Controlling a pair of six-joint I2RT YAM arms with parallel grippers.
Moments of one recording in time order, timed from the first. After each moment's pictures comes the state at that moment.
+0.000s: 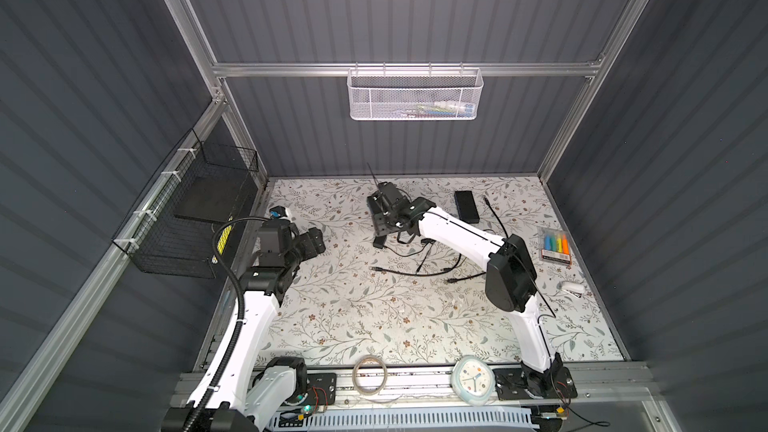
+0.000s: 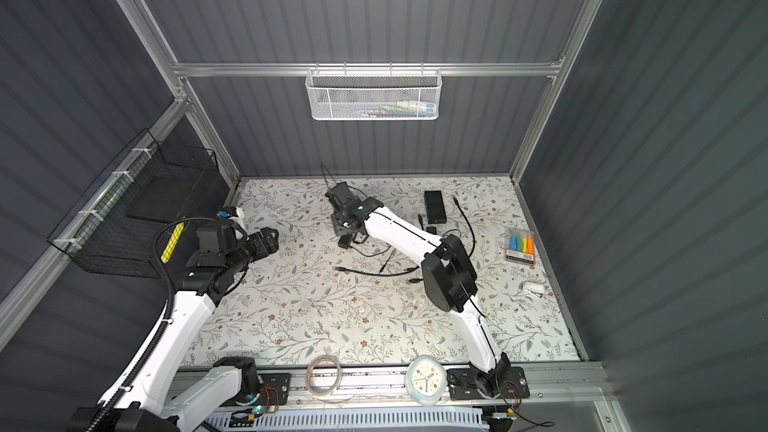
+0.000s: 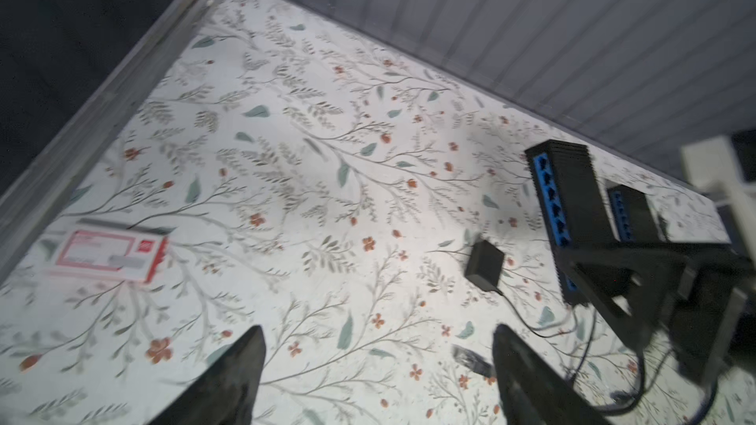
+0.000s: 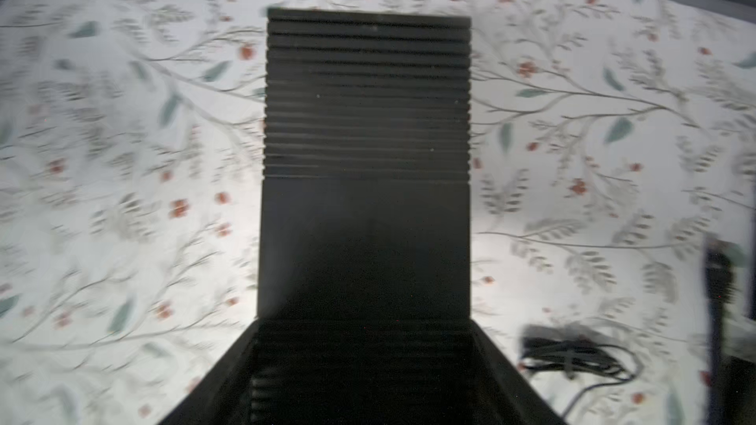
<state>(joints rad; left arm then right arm) -0.04 0.98 0.85 -0.48 0.03 -0.37 0.85 2.18 1.98 -0.69 0.20 0.37</state>
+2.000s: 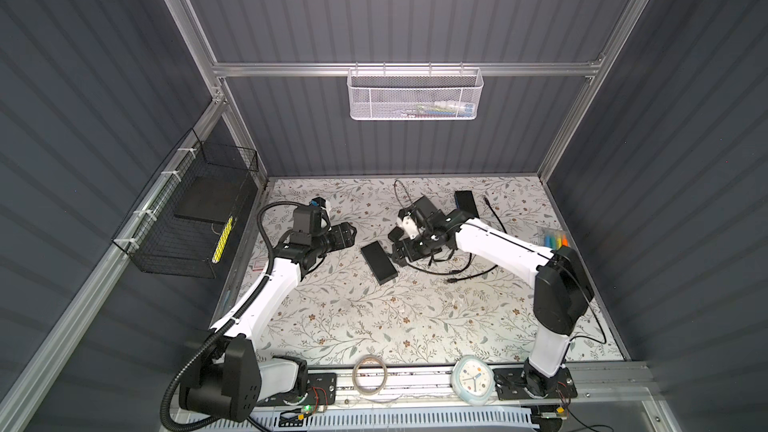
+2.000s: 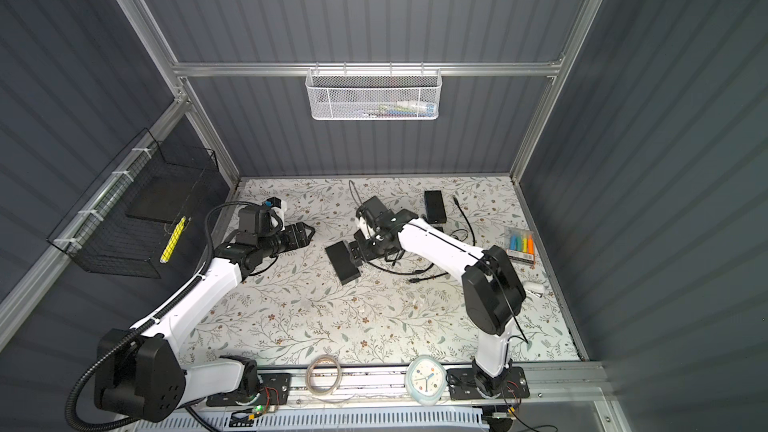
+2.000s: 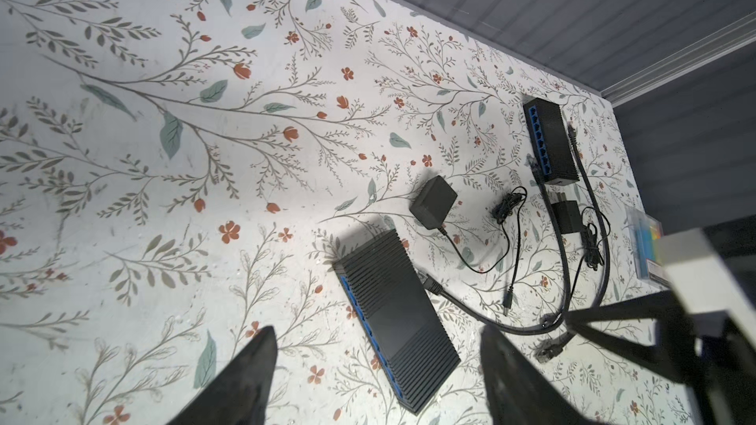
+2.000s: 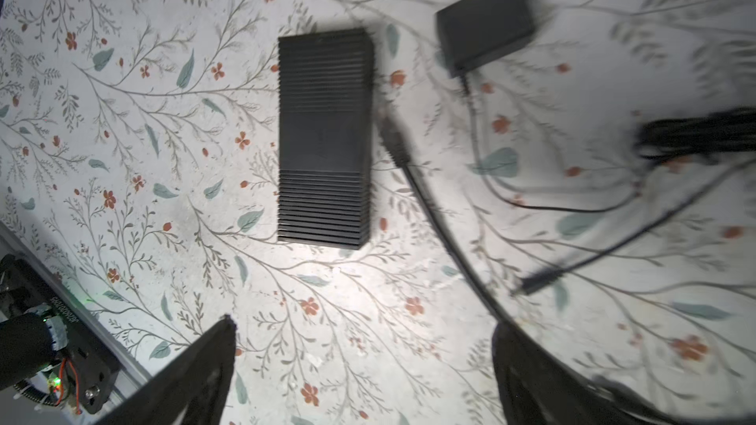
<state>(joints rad) -0.26 1.28 0.92 -0.32 0.22 -0.41 0.70 1.81 1.48 -0.76 -0.14 0.24</state>
